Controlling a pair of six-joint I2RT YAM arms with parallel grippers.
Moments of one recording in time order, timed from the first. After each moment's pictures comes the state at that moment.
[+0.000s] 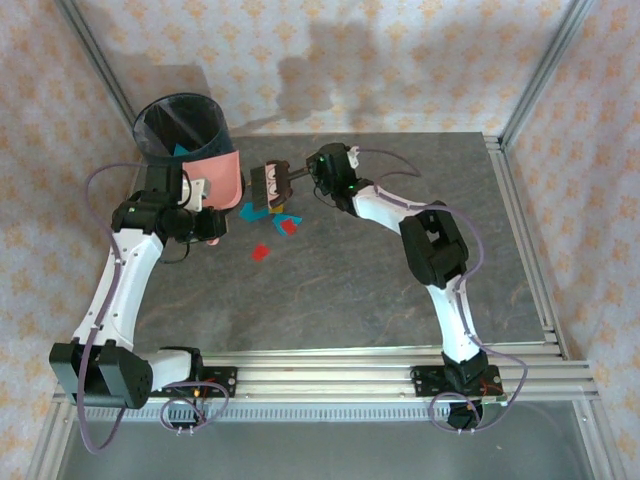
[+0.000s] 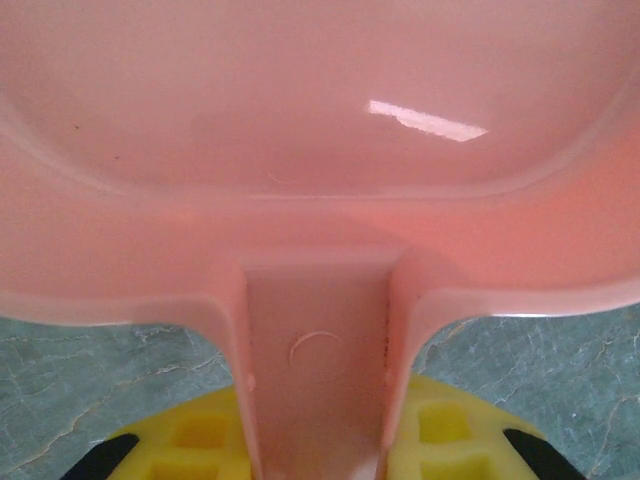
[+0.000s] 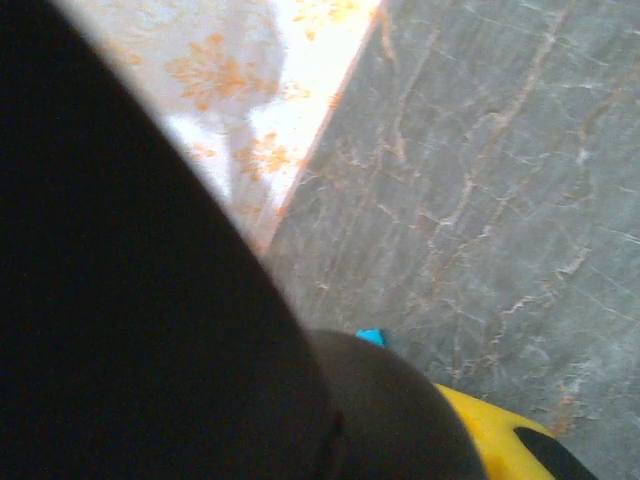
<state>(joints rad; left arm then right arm) 0.03 1.22 1.21 -1.03 0.30 -0.20 0.57 2.23 1.70 0.08 0.11 1.40</state>
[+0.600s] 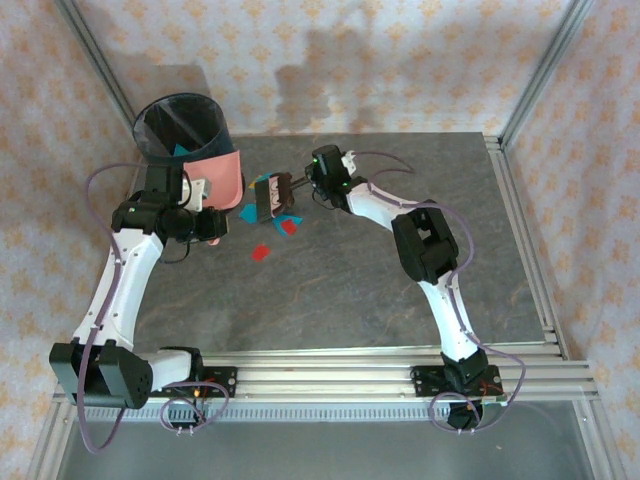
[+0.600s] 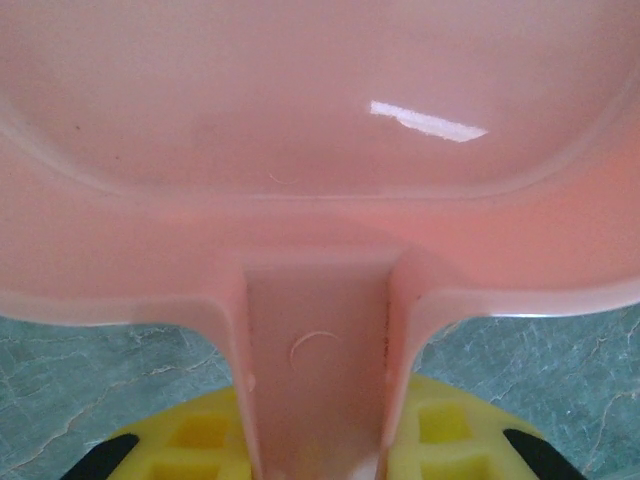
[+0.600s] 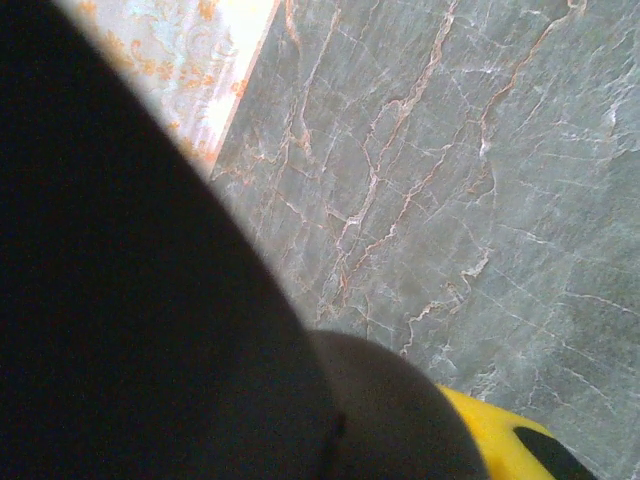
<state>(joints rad) 0.03 1.22 1.21 -1.03 0.31 -0.20 0.58 2.32 1.81 -0.08 0.12 1.36</state>
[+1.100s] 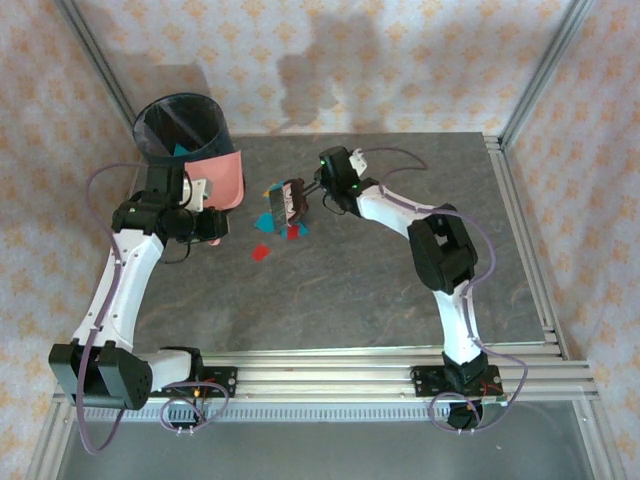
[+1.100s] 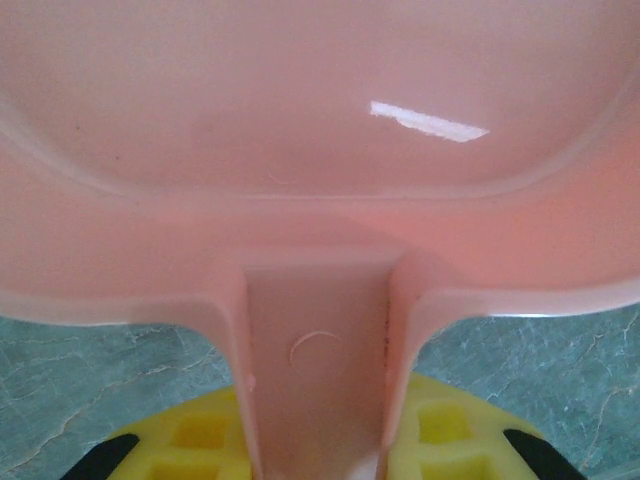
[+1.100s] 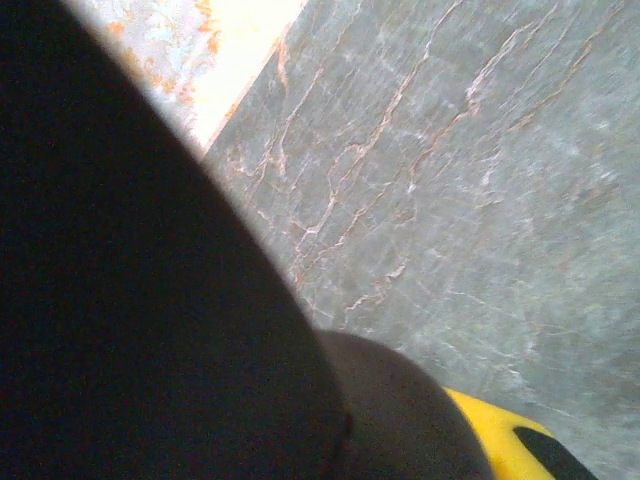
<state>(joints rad) 0.01 1.21 1.21 -1.03 0.32 -0.20 0.58 2.12 1.61 -0.13 0.22 1.18</state>
